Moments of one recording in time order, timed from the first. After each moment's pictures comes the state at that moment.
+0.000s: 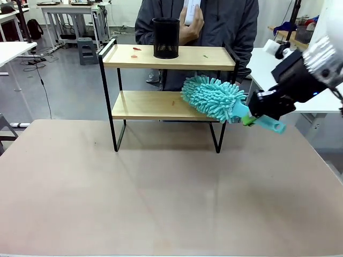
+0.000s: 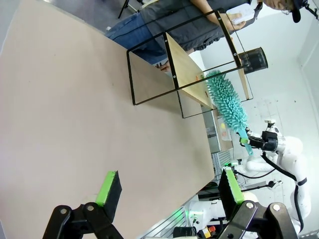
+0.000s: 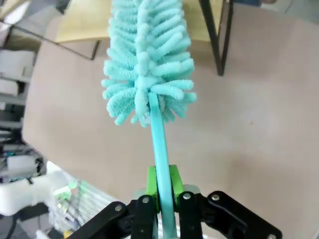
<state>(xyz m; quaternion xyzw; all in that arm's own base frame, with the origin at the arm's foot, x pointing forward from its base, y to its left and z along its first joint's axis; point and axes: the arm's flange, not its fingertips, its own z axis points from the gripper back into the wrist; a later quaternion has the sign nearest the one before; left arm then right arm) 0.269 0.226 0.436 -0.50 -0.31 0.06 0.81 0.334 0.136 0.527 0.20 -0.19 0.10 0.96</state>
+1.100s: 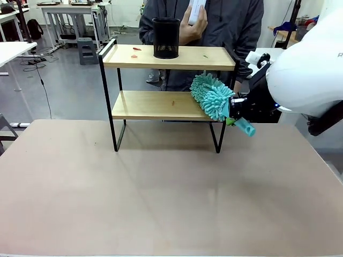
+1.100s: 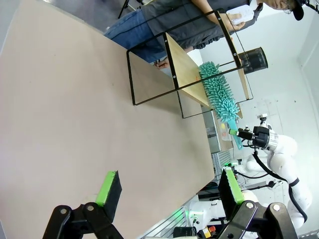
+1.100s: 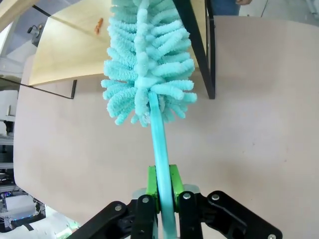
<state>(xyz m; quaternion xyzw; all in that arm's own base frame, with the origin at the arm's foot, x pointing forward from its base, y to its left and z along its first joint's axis) 0.269 0.226 0.436 -0.50 -0.31 0.06 0.81 0.360 0.174 0.489 0.18 -0.23 0.03 0.96</state>
